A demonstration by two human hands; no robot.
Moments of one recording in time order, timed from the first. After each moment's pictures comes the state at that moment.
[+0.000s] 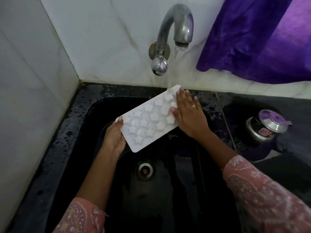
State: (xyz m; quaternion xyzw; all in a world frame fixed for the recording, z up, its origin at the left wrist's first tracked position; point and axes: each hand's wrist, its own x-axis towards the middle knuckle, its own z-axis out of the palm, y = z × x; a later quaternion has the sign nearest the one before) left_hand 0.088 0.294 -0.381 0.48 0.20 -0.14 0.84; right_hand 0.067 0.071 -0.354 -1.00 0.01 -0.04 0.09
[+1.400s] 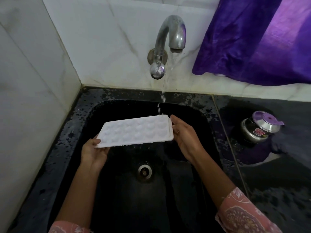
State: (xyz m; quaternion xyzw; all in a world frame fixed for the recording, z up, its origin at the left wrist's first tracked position) left_hand 0.065 0.359 -0.398 0.41 0.29 -0.12 0.86; right_hand 0.016 0.115 -0.336 -0.63 0.23 0.02 0.74
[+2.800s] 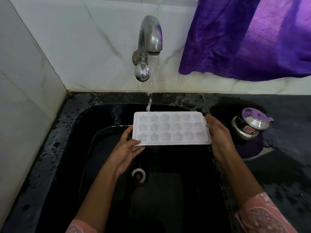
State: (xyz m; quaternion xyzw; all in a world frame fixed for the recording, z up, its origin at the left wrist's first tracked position) left_hand 0.053 0.263 -0.384 0.55 0.10 -0.29 0.78; right_hand -0.001 -0.002 -0.354 -0.58 0.37 -0.14 0.71
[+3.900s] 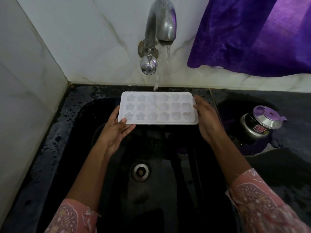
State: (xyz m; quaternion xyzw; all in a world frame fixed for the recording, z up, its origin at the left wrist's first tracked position) left_hand 0.101 0.287 -0.380 0.55 0.08 -0.19 0.81; right_hand 0.056 0.034 -0.343 -0.60 0.29 -0.11 0.74
